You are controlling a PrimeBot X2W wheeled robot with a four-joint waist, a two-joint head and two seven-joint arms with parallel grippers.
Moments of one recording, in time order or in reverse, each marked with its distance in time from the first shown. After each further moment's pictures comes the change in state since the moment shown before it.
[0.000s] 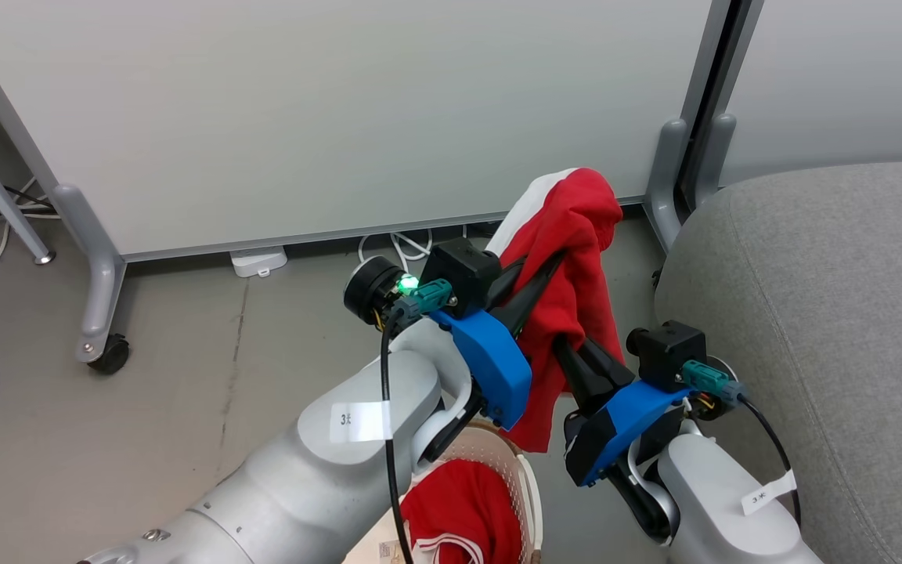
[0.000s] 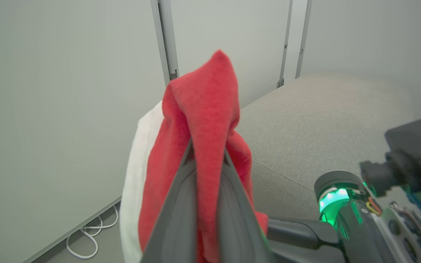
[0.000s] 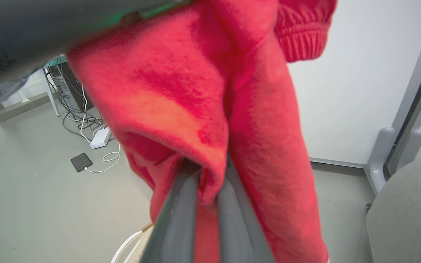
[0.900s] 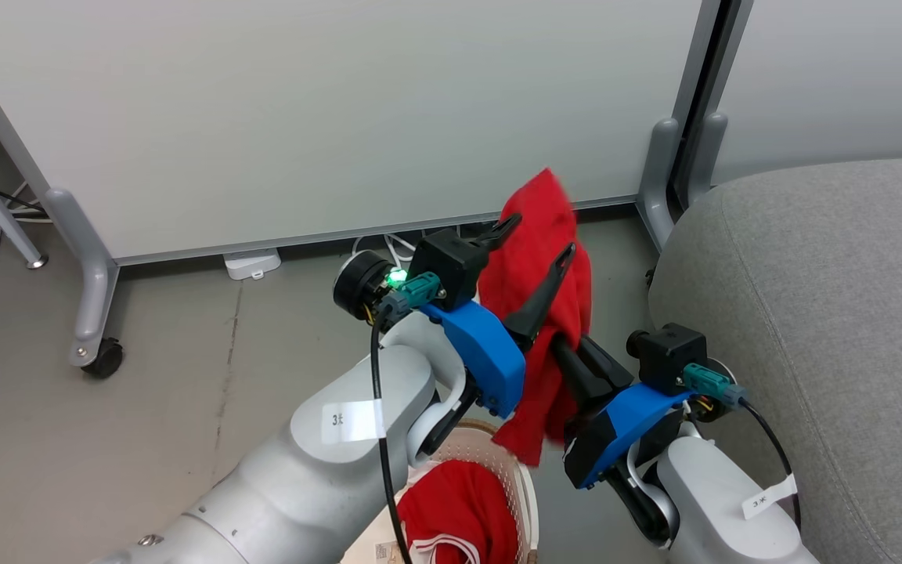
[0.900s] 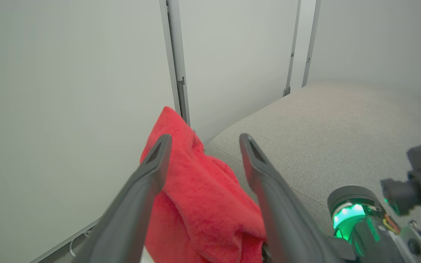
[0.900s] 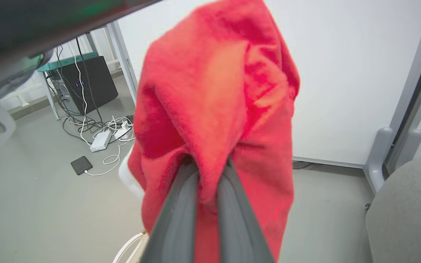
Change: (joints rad) left arm 0.015 0.000 0.066 -0.008 0.039 0.021 0.000; right arm 0.013 0.000 0.001 -0.022 0.004 0.000 -0.001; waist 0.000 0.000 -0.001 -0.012
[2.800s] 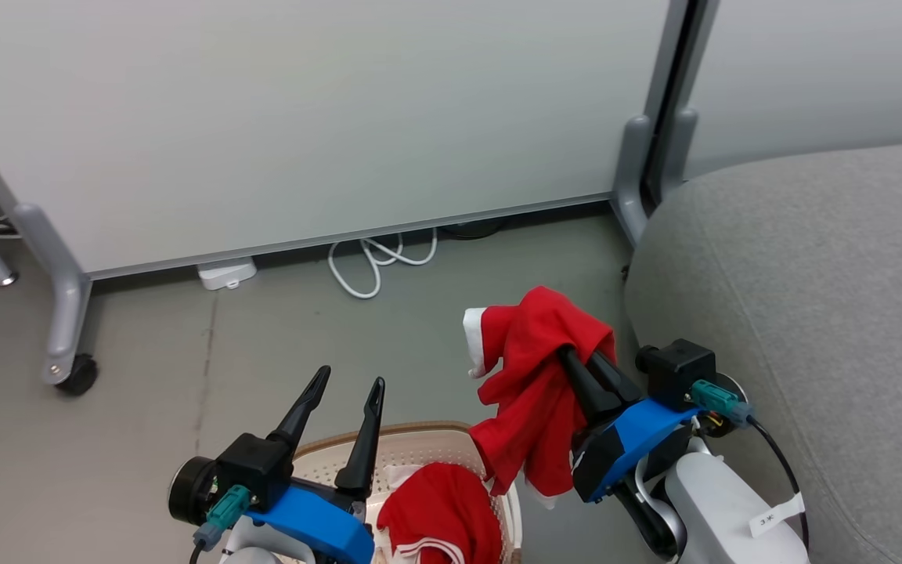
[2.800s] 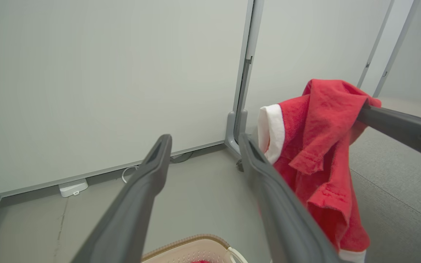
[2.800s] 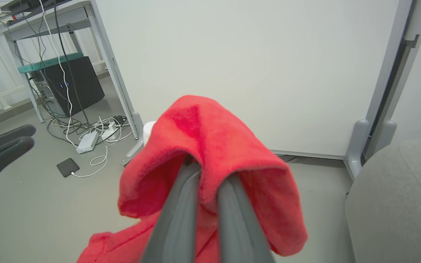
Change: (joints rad) left arm 0.714 0.082 0.726 -0.389 0.530 -0.076 0.000; right arm 0.050 0.000 -0.039 -0.032 -0.040 0.000 0.000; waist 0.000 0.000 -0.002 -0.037
